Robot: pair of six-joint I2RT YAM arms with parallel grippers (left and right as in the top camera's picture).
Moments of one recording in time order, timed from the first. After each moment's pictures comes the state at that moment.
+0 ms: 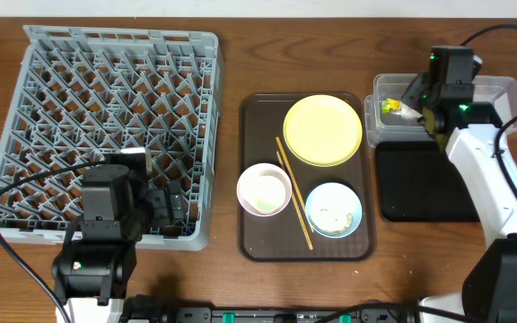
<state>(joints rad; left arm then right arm) -0.03 0.78 0.79 -0.85 0.04 -0.12 0.02 1.63 1.26 -0.48 0.23 0.56</state>
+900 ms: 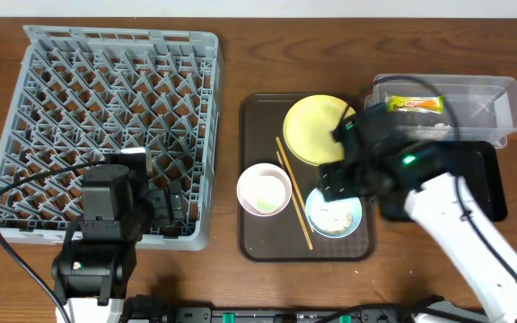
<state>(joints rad) -0.03 0.78 0.79 -0.85 0.04 -0.12 0.46 1.39 1.13 -0.97 -0.17 0.29</state>
